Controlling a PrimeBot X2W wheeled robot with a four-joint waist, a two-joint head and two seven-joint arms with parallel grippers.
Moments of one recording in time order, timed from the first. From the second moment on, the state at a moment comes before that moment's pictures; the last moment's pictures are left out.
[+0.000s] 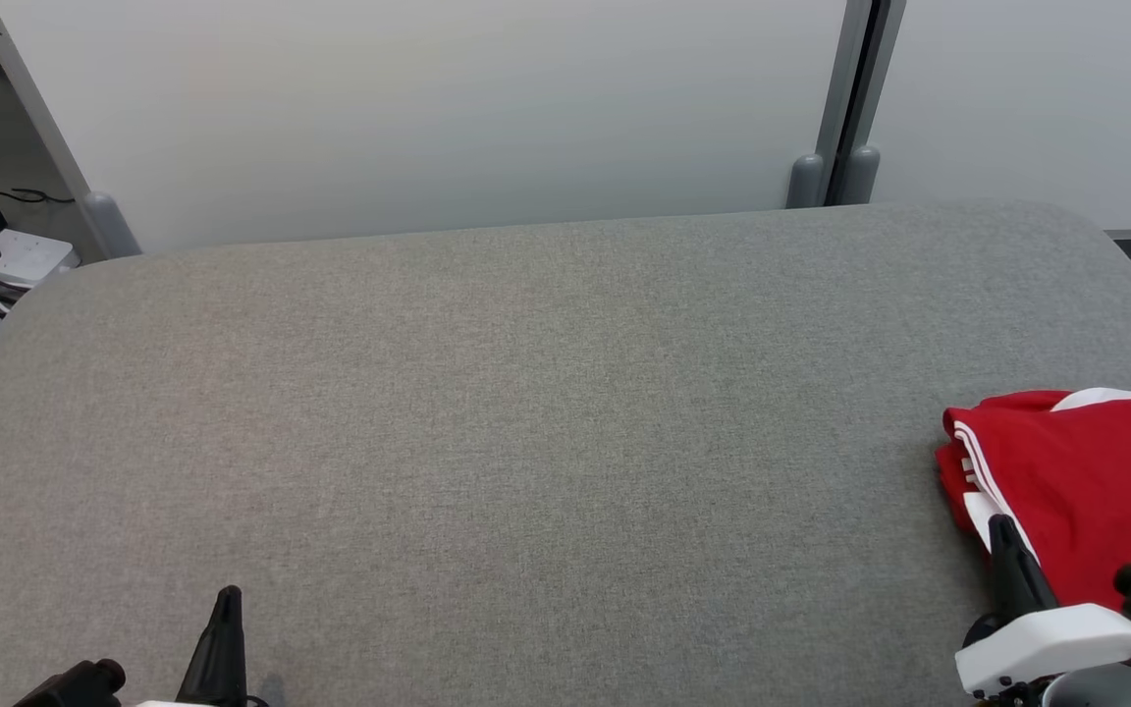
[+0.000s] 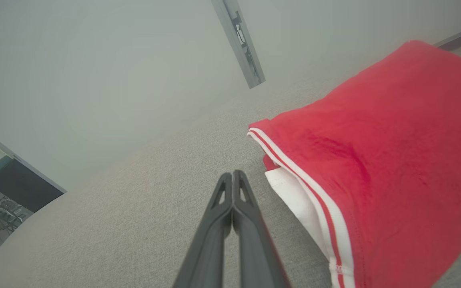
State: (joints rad) left arm 0.06 0.06 0.07 0.36 -0.63 -0.13 -0.15; right arm -0.11 -0.02 -0.09 0.46 0.48 0.13 -0.14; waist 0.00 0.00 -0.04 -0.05
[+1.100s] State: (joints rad) left arm 0.02 0.05 0.07 0.33 -0.99 -0.13 -0.05; right arm -0.11 -0.02 -0.11 0.39 0.89 0.13 -0.05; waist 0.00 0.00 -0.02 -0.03
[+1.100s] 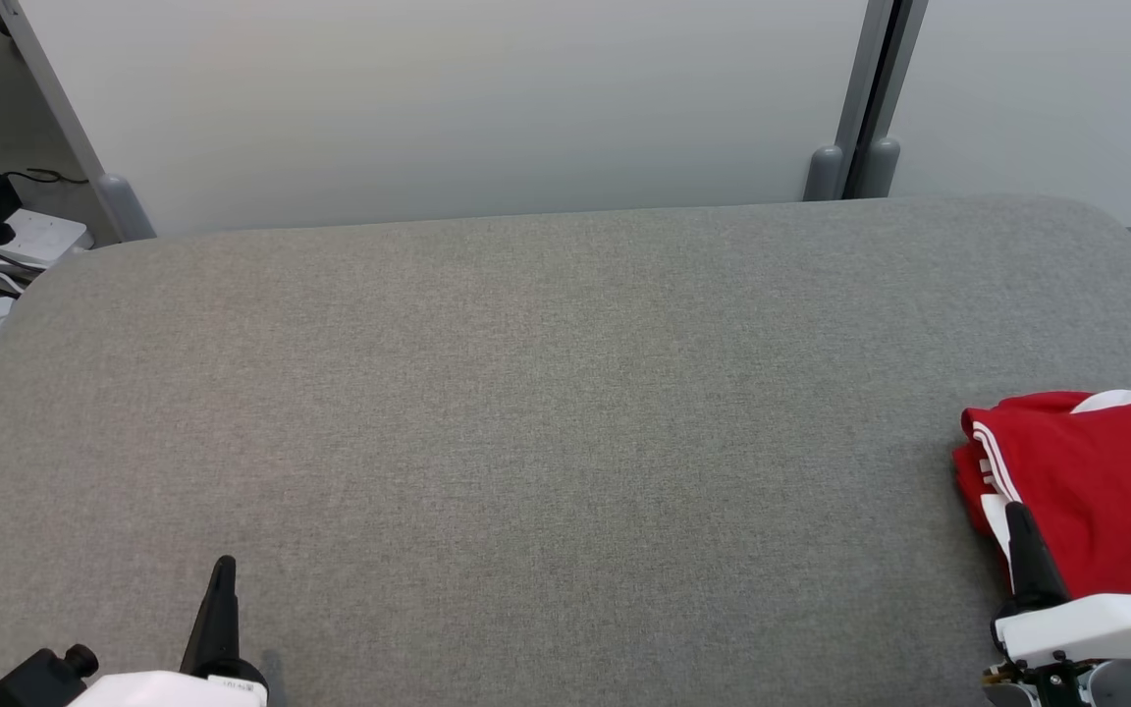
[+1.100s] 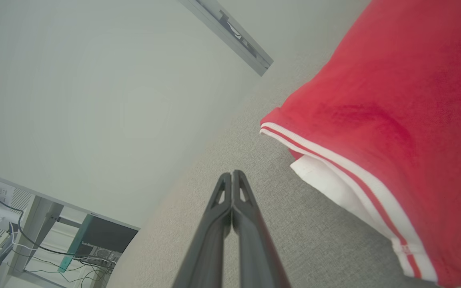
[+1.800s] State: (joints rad) left arm -0.01 0.05 0.08 0.30 -1.22 -0.13 0.01; right arm -0.10 -0.03 -0.12 0.35 1.15 0.13 0.01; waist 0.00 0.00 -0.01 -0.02
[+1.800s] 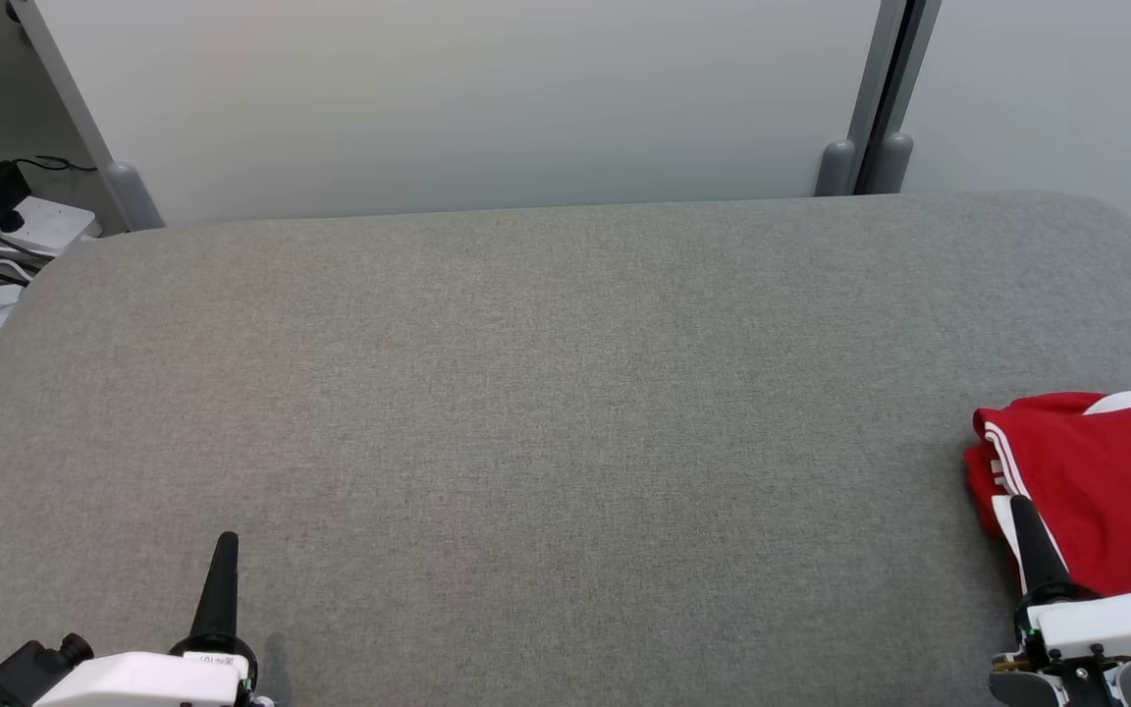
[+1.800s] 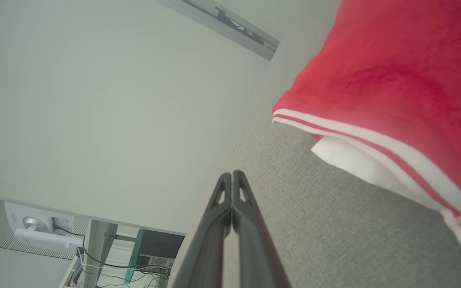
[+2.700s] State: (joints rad) left arm -0.04 0.04 0.08 0.28 -1.51 -0.13 0.09; right arm -0.09 -0.03 -0.13 0.30 1.49 0.13 0.08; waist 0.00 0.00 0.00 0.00
